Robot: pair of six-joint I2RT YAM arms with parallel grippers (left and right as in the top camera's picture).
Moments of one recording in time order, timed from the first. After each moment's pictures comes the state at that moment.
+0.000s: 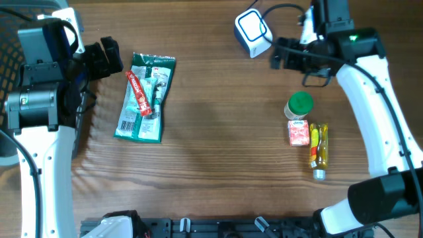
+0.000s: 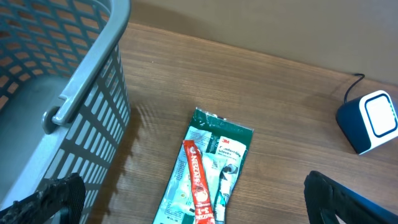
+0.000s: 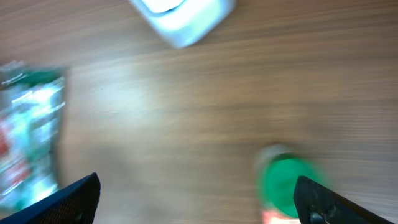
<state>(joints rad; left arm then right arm) 0.08 1.33 1.54 -0.91 -0.02 -0.16 0.20 1.71 1.70 -1.10 -0.18 0.31</state>
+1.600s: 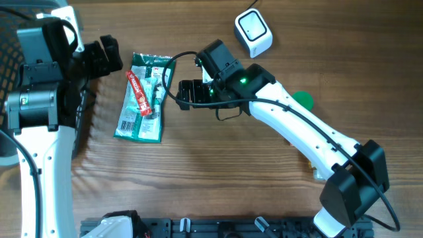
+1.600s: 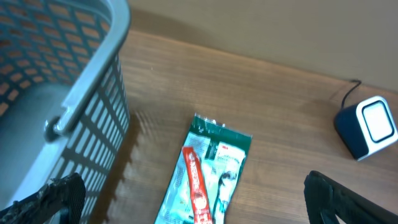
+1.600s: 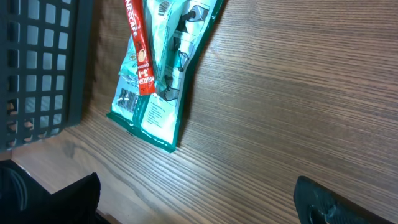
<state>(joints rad) 0.08 1.33 1.54 -0.89 -0.01 -0.16 0.70 1.82 1.56 -0.78 -0.27 0.60</state>
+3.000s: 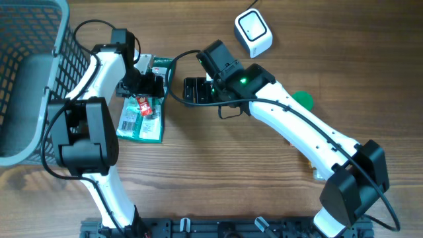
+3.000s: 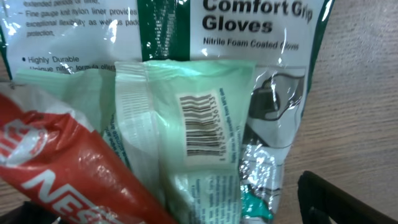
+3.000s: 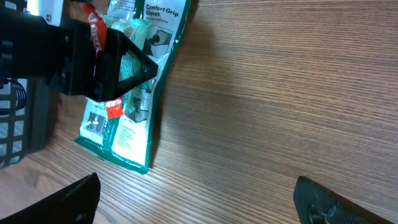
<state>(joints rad) 0.01 2.08 1.51 -0.94 0.13 0.11 0.70 1.82 1.56 -0.79 -0.13 0.60</state>
